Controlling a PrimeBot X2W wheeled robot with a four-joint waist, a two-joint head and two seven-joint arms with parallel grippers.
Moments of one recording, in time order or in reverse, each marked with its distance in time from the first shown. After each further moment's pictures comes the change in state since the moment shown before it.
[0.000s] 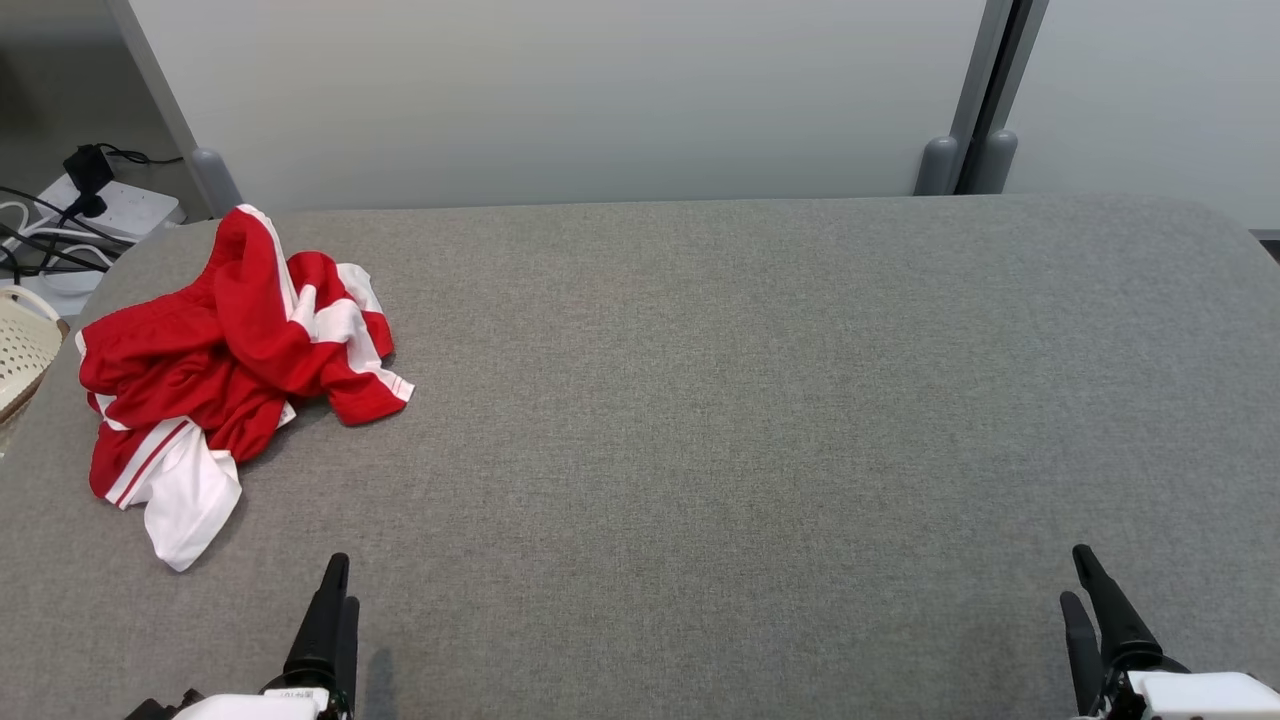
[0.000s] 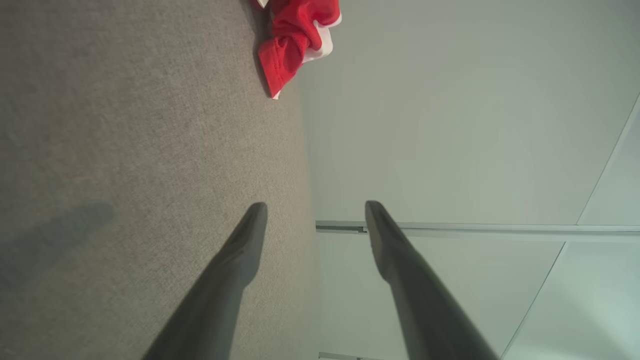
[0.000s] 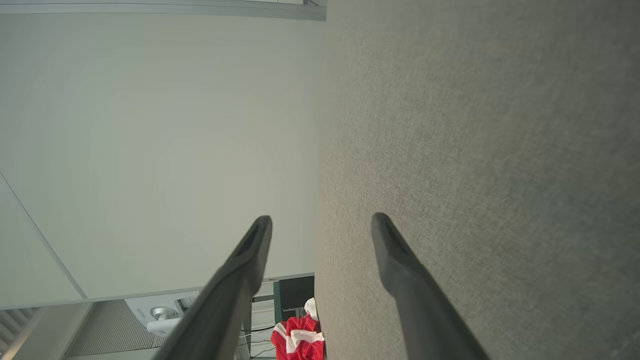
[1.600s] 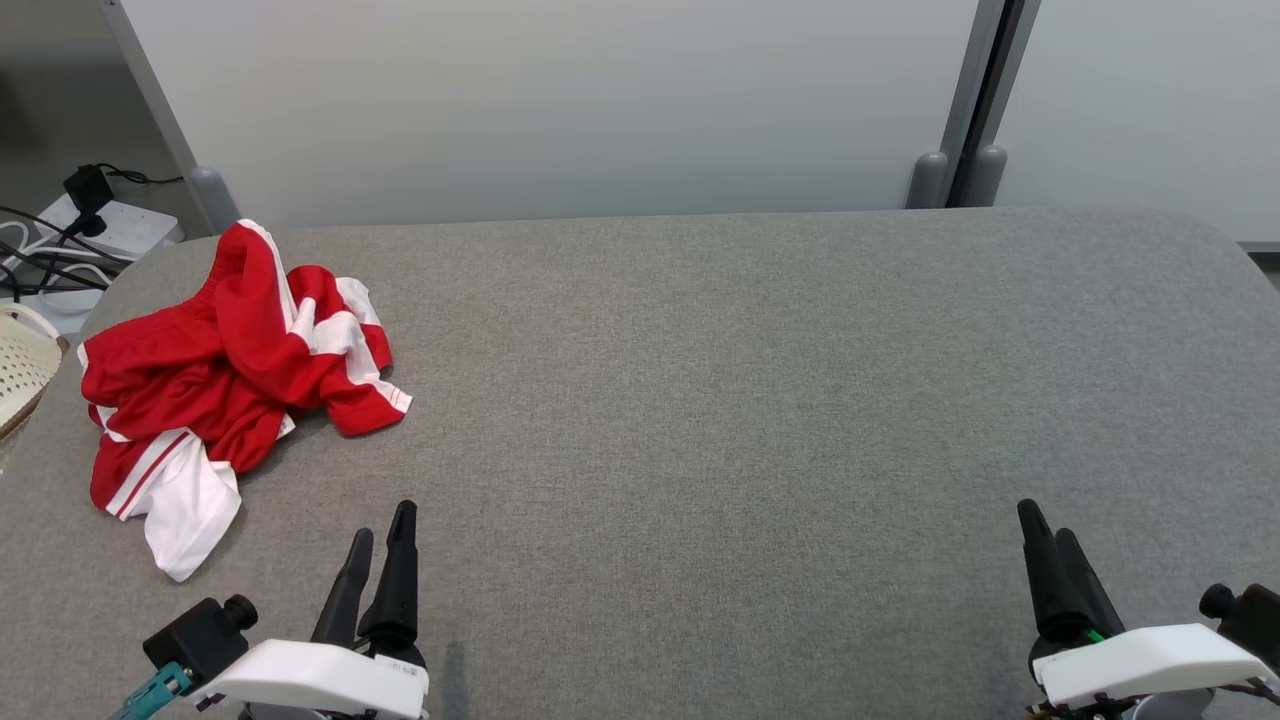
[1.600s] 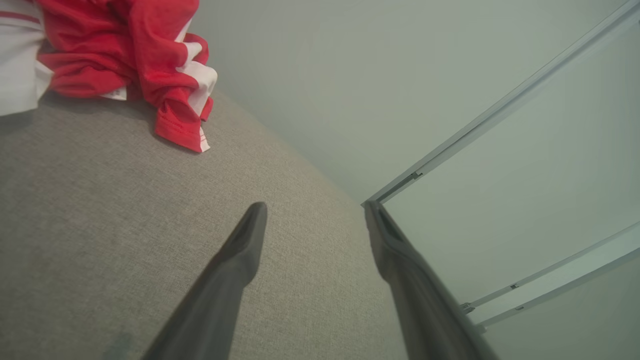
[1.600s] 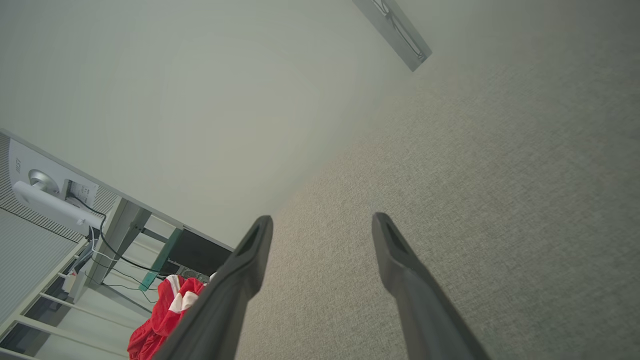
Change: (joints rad) left arm -0.030 0.005 -0.094 -0.098 0.689 0.034 -0.135; right arm -0.022 -0.023 0.107 -0.082 -0.632 0.000 -0.140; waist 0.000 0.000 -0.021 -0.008
